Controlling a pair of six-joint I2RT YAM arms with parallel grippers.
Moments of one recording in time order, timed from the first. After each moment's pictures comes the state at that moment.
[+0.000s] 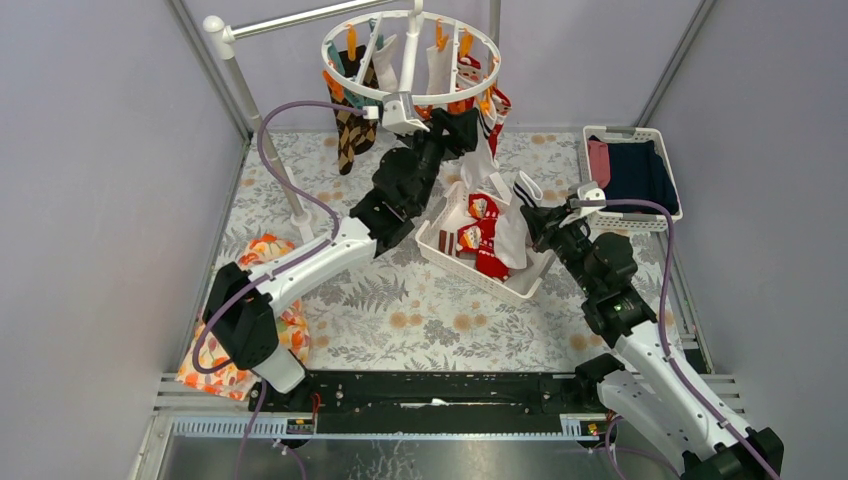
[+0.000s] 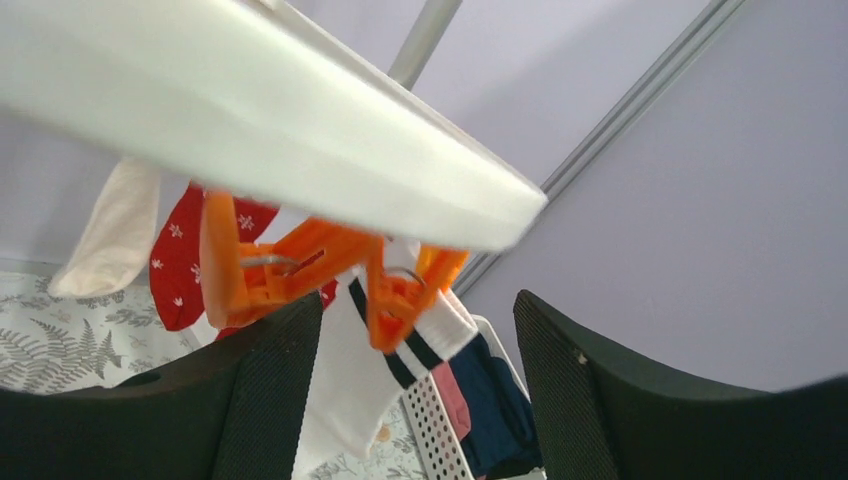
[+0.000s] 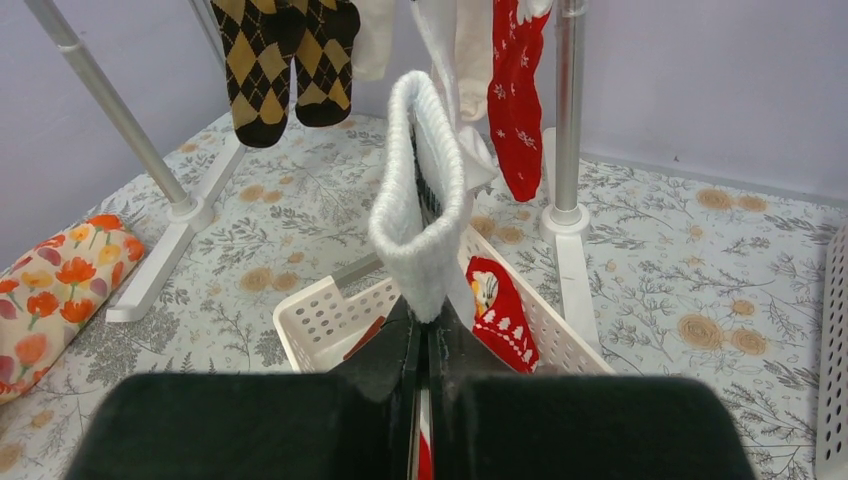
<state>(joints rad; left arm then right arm) -0.79 1.60 1.35 0.52 -0.51 -0.53 0.41 0.73 0.56 0.22 -0.07 0.13</state>
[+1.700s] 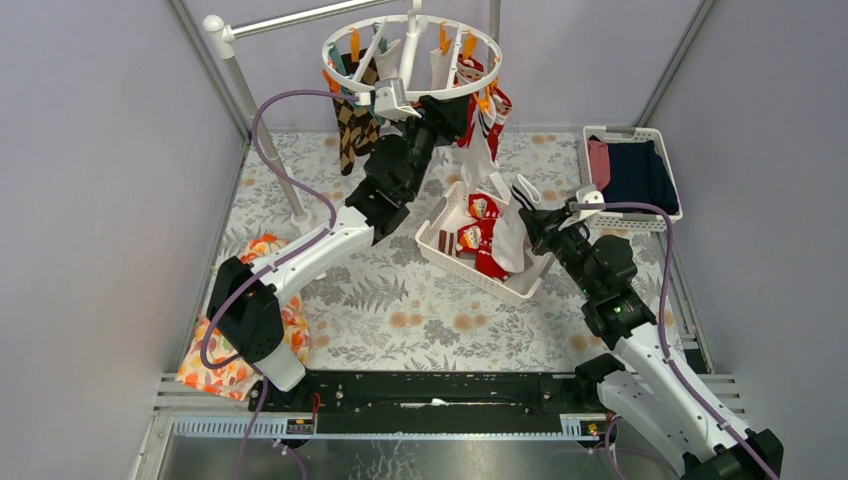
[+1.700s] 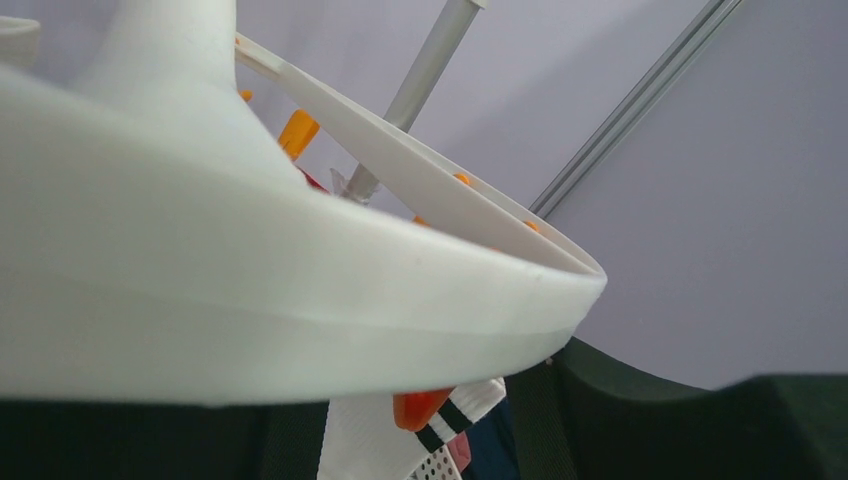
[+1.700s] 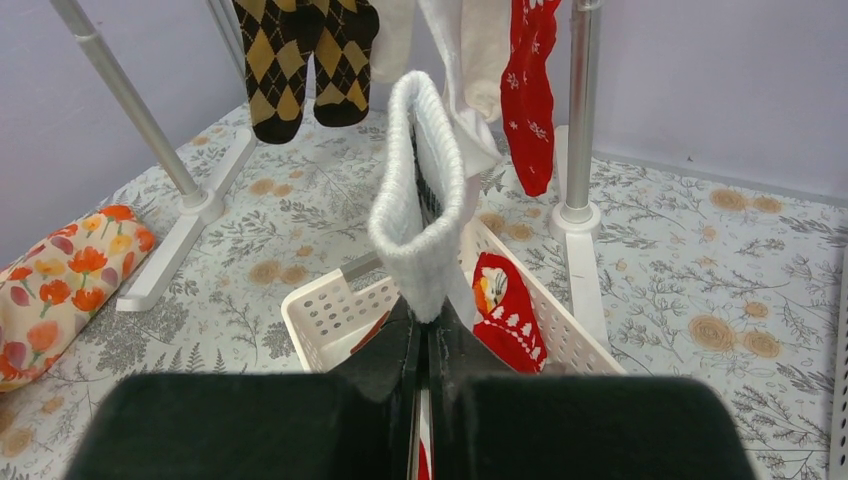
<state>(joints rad) -0.70 1.63 1.40 0.56 -0.39 -0.53 0.41 0.71 0.54 0.23 -0.10 0.13</state>
